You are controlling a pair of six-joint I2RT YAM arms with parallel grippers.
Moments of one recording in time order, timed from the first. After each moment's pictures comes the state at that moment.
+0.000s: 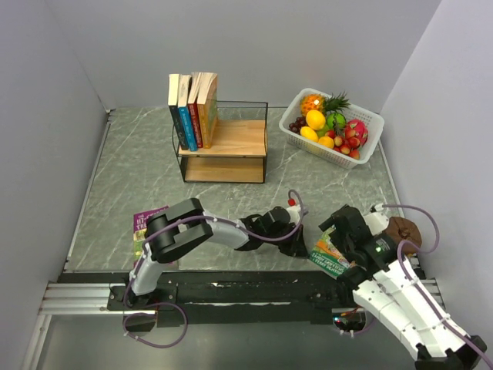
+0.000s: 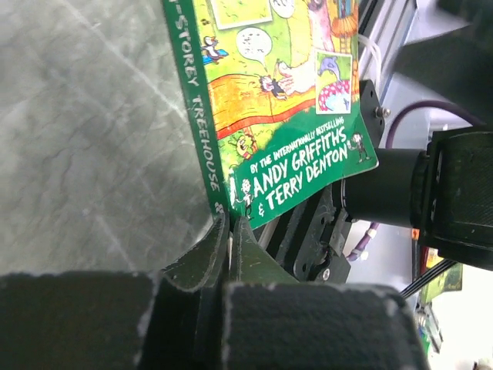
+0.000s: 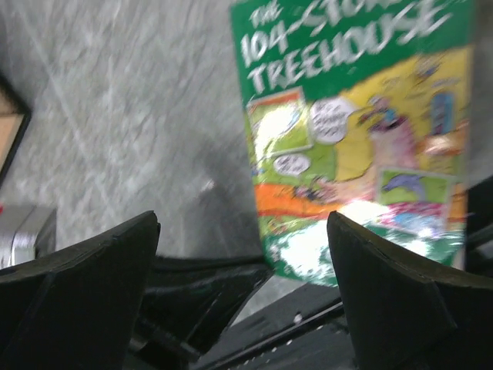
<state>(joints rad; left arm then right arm) -1.16 2.06 1.09 0.45 0.36 -0.81 0.48 0.55 0.57 -1.05 0.43 1.28</state>
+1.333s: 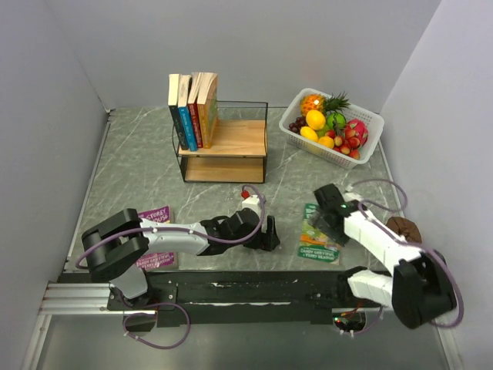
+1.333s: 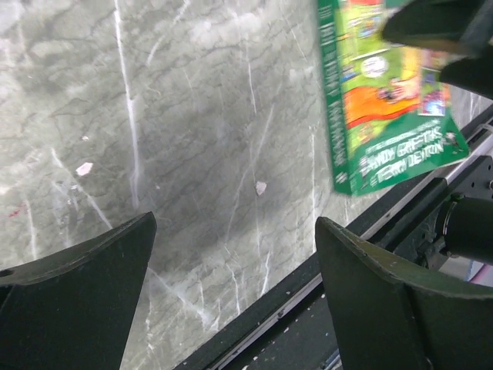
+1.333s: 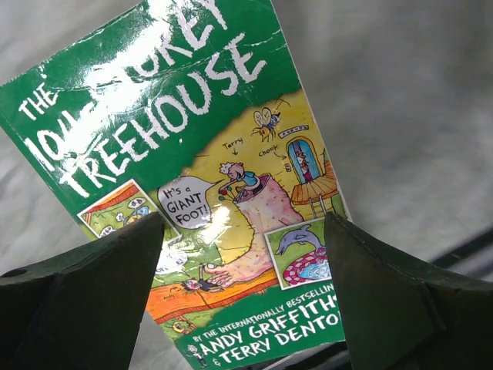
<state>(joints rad) -1.14 1.59 0.77 0.17 -0.13 -0.83 0.29 1.12 0.57 -0.76 0.36 0.98</state>
